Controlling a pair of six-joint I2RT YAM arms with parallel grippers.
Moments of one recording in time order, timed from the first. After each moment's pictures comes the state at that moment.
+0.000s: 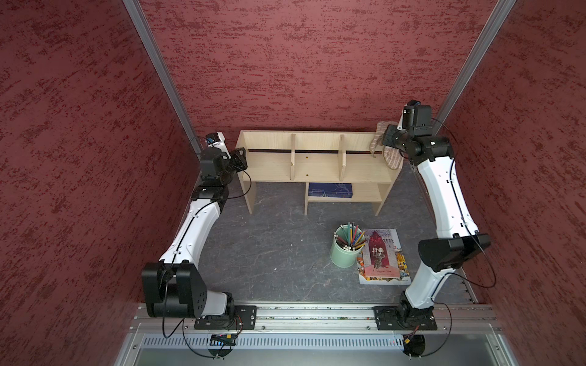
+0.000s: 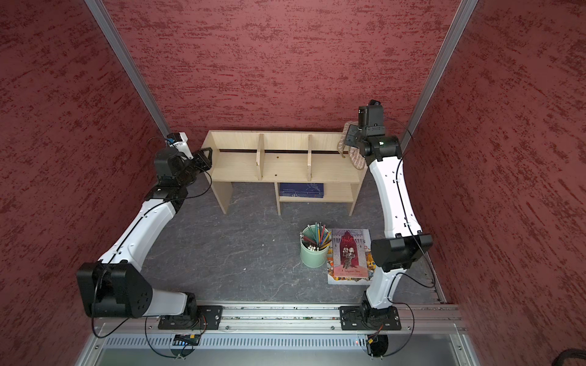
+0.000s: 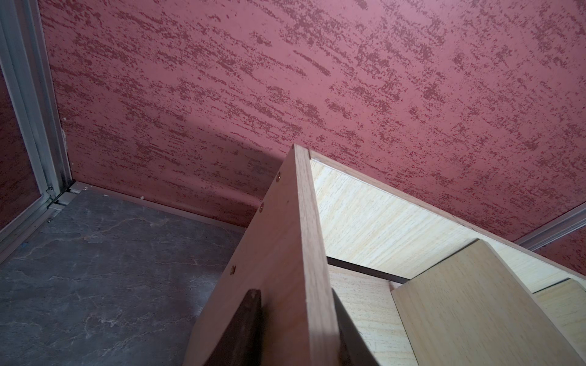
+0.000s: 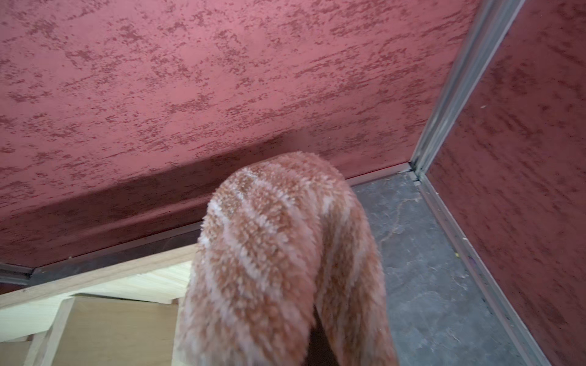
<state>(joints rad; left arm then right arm) -0.02 1.40 1.22 -0.01 0.15 -0.46 0.12 1.85 2.28 -0.95 0.14 0.35</state>
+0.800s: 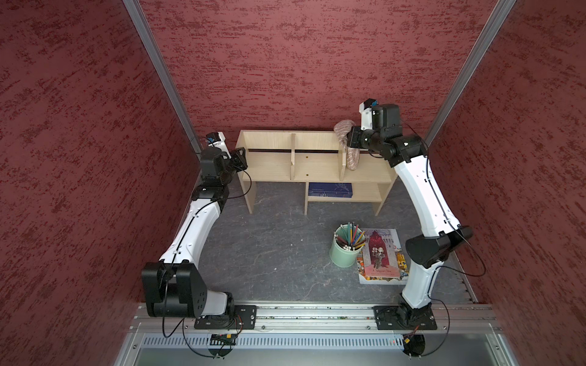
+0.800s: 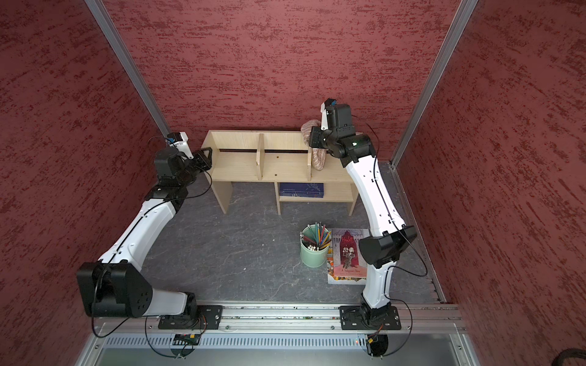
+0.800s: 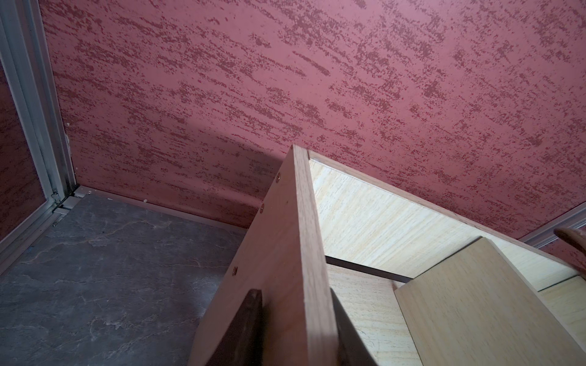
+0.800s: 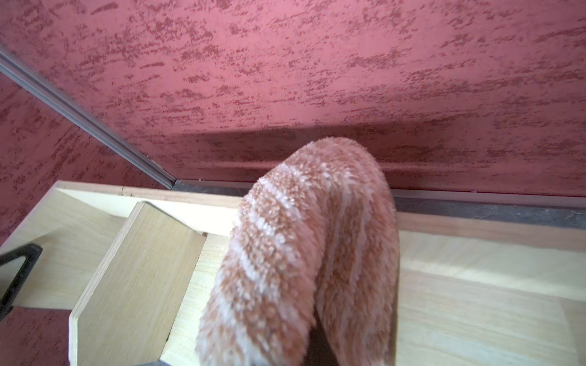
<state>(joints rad) -0.02 1.40 1.22 -0.01 0.15 -0.44 0.36 1.89 2.33 -0.92 -0.05 0.31</state>
